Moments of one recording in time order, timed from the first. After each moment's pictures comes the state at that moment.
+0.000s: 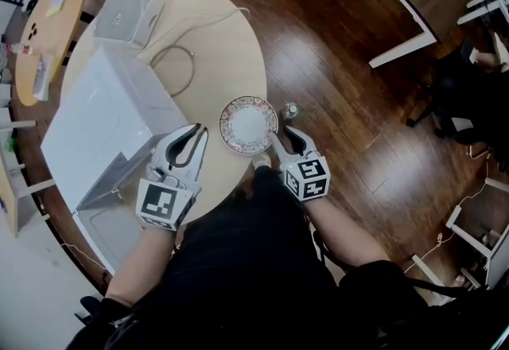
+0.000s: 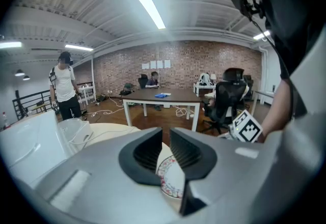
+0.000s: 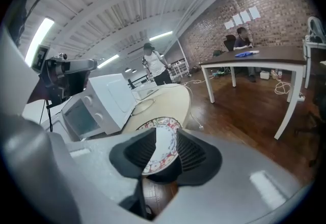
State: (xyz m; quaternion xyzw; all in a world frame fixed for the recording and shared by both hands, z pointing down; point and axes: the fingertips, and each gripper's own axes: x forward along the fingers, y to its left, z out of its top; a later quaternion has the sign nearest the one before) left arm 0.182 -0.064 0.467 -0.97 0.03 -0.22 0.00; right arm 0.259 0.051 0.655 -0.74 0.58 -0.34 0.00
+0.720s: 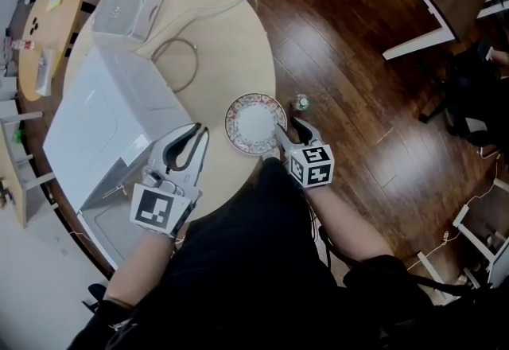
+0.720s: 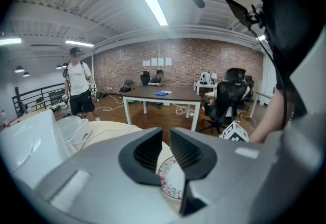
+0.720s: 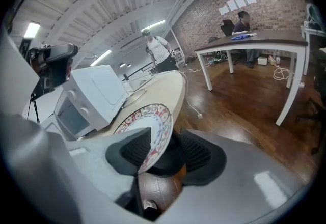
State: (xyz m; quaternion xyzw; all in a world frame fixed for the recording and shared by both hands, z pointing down) left arm 0.192 -0.072 0.459 -0.97 0.04 -0.24 -0.02; right arm 0.267 0.034 0.707 -0.72 0.56 -0.40 0.00
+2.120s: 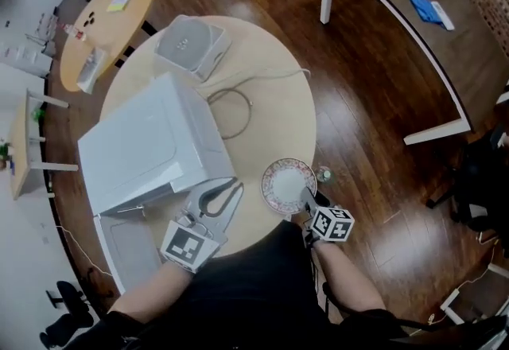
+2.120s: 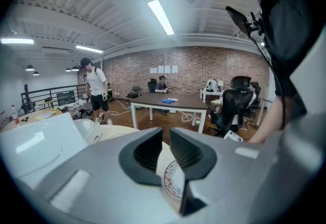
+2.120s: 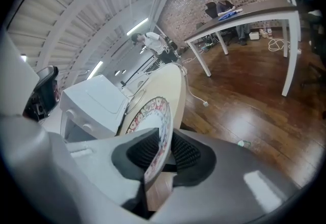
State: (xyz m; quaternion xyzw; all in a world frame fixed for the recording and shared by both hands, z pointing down) left arm 0.163 -0.080 0.450 -0.98 0.06 -0.19 -0.01; right arm 0.254 0.037 0.737 -0.69 0.53 -0.49 0.08
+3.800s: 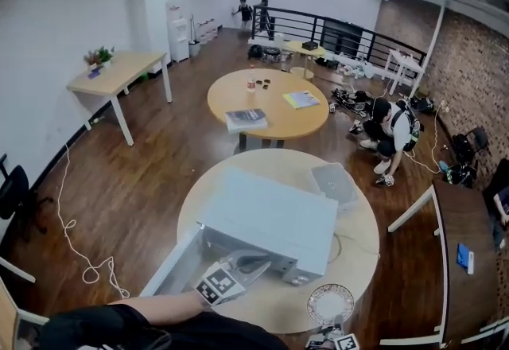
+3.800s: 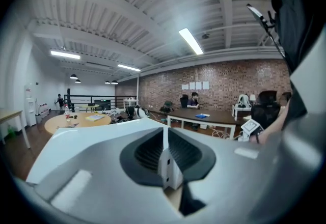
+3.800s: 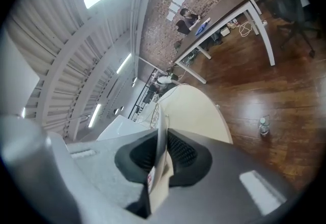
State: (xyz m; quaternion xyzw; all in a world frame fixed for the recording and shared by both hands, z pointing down) left arm -0.038 -0.168 0.432 -0.96 0.24 -0.11 -0.03; right arm 0.278 0.011 0.652 -0.71 0.43 -0.47 0.29
